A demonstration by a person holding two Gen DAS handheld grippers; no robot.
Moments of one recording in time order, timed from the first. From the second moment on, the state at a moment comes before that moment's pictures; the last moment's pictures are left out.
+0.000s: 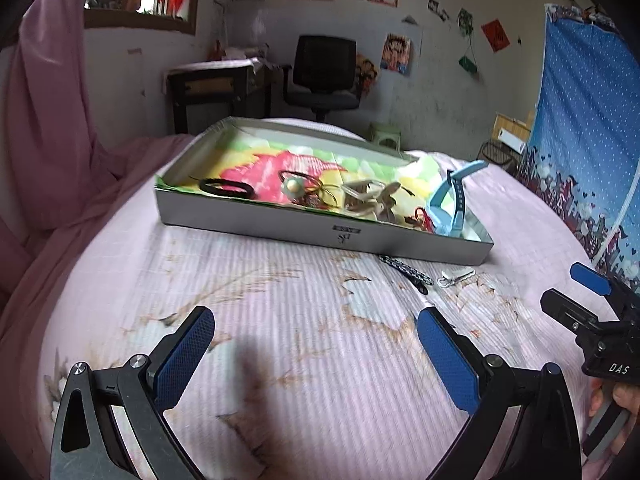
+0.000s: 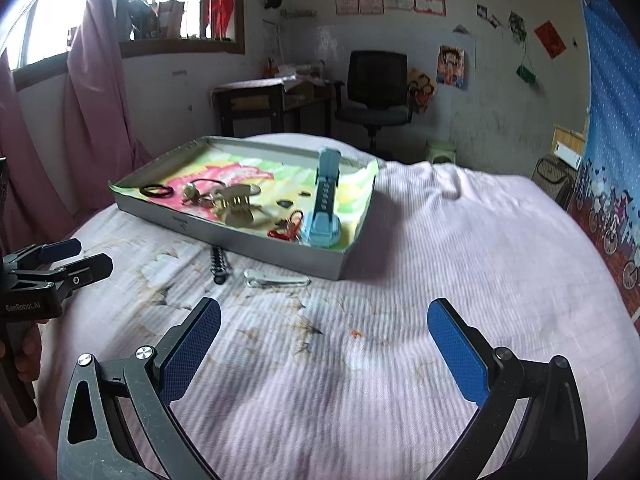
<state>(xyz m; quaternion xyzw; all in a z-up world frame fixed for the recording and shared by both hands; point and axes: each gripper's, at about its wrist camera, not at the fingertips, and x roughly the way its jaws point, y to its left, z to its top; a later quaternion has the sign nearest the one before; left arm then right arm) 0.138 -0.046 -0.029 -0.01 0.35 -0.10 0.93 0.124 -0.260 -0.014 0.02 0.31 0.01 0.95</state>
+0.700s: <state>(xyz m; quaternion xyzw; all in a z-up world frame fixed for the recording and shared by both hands) 0.196 -0.105 -0.048 0.00 0.43 -0.19 0.88 0.186 -0.262 -0.052 0.05 0.38 0.08 0.92</state>
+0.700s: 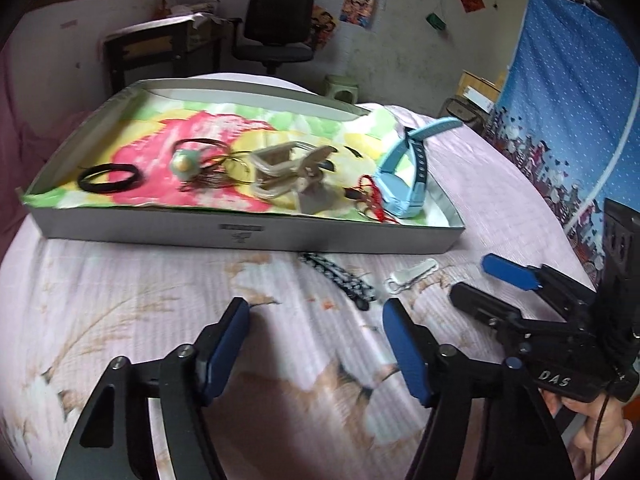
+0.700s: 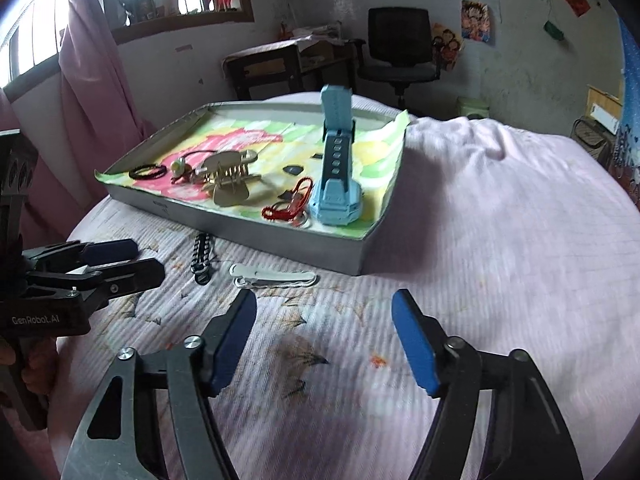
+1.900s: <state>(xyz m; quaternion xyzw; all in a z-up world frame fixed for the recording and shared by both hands) 0.228 -0.098 -0.067 -0.02 0.46 -0.20 0.86 0.208 -0.242 -0.064 0.07 0.39 0.12 0.91</state>
